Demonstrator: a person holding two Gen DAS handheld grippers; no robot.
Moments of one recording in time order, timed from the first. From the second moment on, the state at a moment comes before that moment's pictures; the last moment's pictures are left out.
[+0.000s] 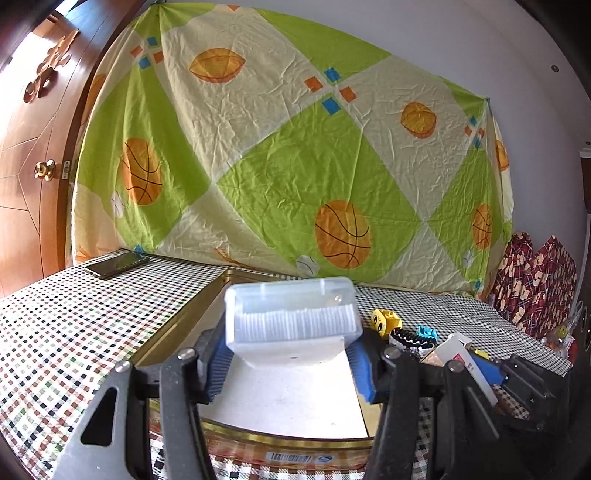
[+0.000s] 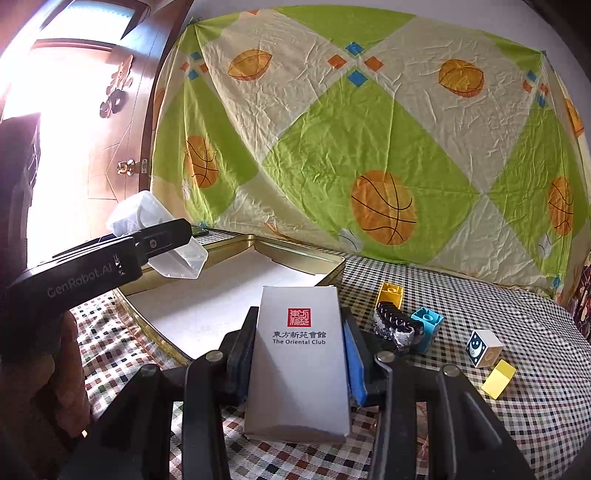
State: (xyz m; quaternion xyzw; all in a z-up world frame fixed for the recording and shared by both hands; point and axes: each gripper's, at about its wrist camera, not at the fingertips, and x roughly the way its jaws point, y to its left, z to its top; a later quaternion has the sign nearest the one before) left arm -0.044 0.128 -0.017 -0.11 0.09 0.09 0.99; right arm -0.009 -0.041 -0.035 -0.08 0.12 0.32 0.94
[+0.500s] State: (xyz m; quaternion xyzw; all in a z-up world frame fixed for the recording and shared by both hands) left arm -0.038 0.145 -0.018 -0.12 0.11 0.10 0.98; right arm -0.008 -0.031 -0.035 -0.09 0.13 0.33 0.93
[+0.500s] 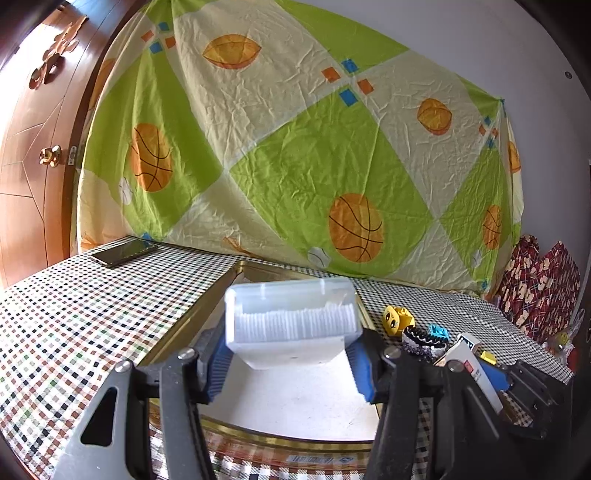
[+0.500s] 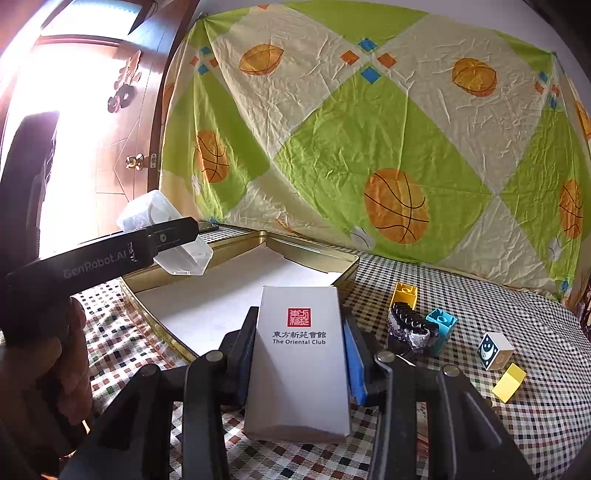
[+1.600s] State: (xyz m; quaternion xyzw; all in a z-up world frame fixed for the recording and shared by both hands) left arm 0.033 0.190 -0.007 -0.12 0.26 0.06 0.96; right arm 0.057 0.028 0.008 -0.08 0.18 0.37 0.91
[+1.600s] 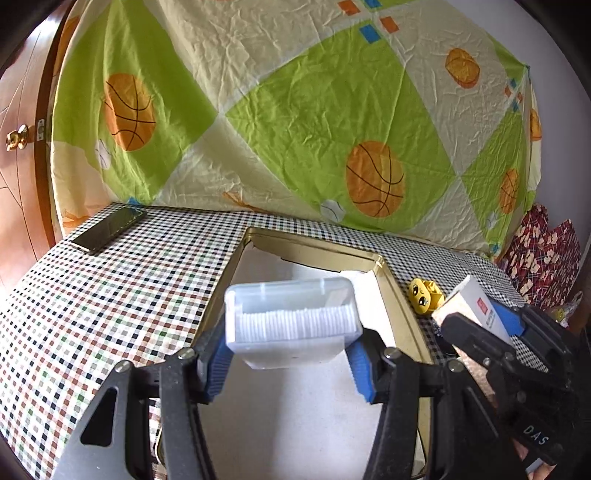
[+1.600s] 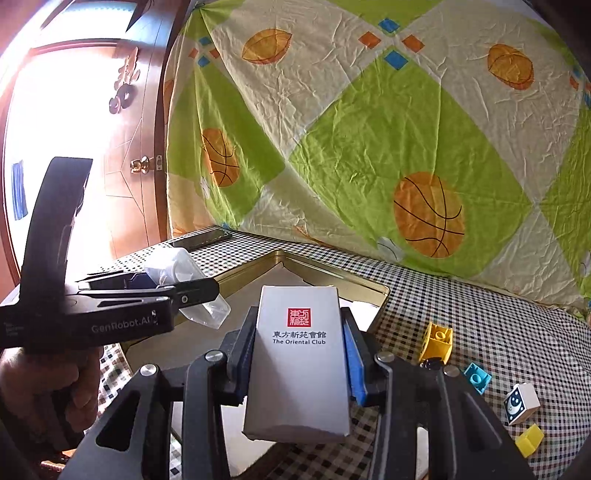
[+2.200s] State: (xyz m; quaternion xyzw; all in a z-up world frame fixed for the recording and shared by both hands) left arm 0.095 0.199 -0.007 -0.07 0.38 0.07 0.92; right arm 0.133 0.082 -0.014 -0.09 0.29 0.36 0.88
